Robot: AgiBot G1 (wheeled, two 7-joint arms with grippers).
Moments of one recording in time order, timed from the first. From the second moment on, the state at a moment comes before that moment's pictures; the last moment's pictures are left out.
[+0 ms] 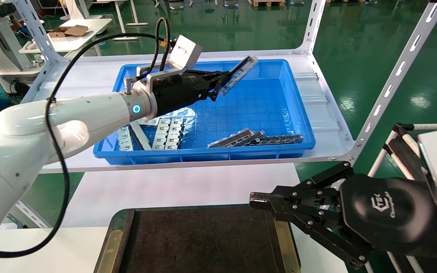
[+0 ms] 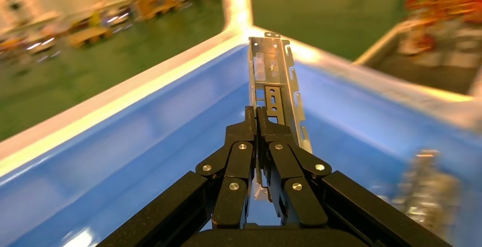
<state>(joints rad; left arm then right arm) -1.69 1.31 1.05 -0.32 0.63 0.77 0.12 1.08 -0.60 -0.32 1.28 -0.70 -1.48 0.17</state>
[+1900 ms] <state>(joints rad) -1.01 0.76 1.10 -1.35 0.51 0.55 -0.02 1.08 -0.60 -0.32 1.28 -0.70 -1.48 0.17</state>
